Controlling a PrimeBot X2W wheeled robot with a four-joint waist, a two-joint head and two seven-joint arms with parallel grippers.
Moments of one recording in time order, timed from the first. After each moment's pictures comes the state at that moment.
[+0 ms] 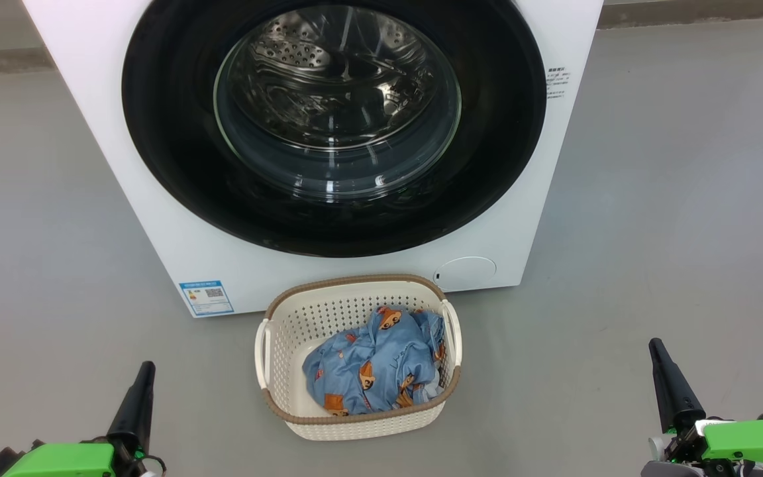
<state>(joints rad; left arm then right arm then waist) -0.09 0.04 0.08 0.26 -1.62 -0.13 0.11 -0.07 -0.04 -0.14 0.27 1.61 0.13 0.11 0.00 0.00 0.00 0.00</state>
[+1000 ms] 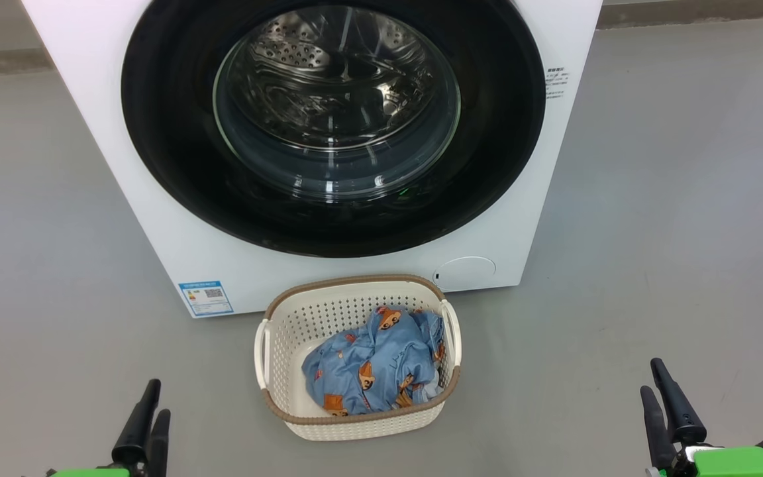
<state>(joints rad) -0.04 0.02 0.07 0.30 -1.61 -0.13 0.09 -0.03 -0.03 -0.13 0.32 1.57 0.13 0.08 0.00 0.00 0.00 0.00</state>
